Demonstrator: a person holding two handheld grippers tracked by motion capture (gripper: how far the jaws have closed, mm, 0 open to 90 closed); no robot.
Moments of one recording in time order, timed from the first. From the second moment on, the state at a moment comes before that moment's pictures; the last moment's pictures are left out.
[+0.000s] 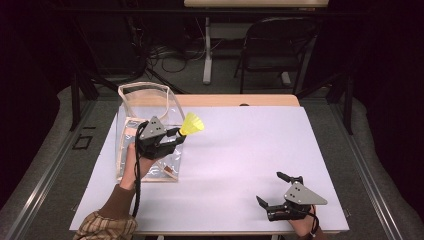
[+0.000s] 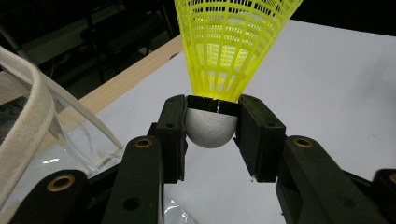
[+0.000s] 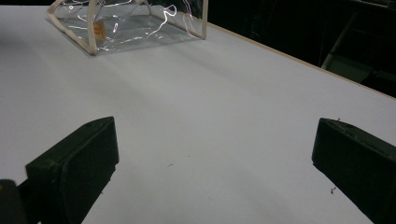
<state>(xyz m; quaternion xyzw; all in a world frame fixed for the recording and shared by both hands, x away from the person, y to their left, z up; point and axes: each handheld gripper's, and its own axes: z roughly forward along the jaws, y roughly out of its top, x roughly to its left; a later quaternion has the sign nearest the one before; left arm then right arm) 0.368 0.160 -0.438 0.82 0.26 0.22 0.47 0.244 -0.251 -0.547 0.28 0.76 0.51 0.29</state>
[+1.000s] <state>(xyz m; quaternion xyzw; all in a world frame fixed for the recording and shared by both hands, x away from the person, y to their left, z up) 0.374 0.162 -0.406 0.81 0.25 0.24 0.47 0.243 -0.251 -0.547 0.28 0.76 0.51 0.29</state>
